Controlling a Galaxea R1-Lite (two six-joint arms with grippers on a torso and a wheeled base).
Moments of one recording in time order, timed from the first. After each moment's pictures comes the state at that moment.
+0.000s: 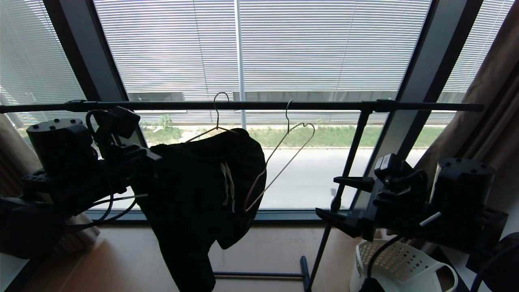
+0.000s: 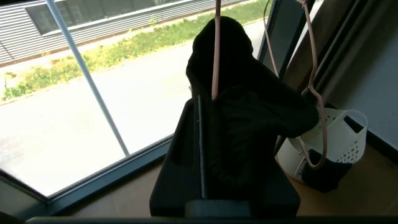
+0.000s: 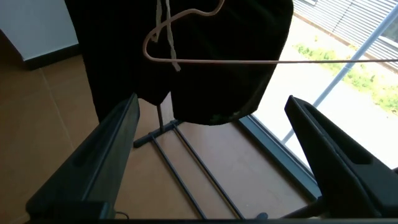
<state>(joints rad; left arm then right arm) -0.14 1.73 -0.68 -0.94 -0.44 0.08 0.38 1.75 -0.46 -1.02 0.51 -0.17</state>
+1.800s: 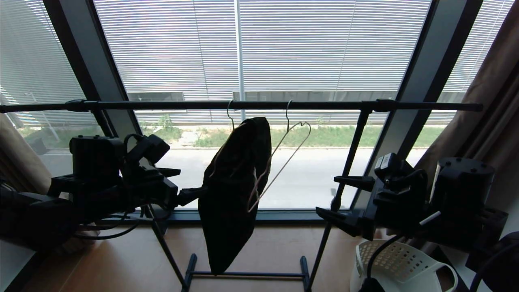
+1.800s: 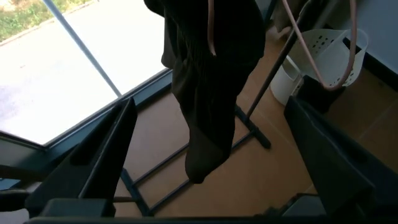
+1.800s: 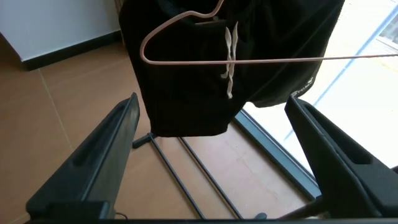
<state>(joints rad) -0.17 1.77 -0.72 -0.60 -0.44 0.26 0.38 1.75 -0.47 -1.02 0.51 -0.17</state>
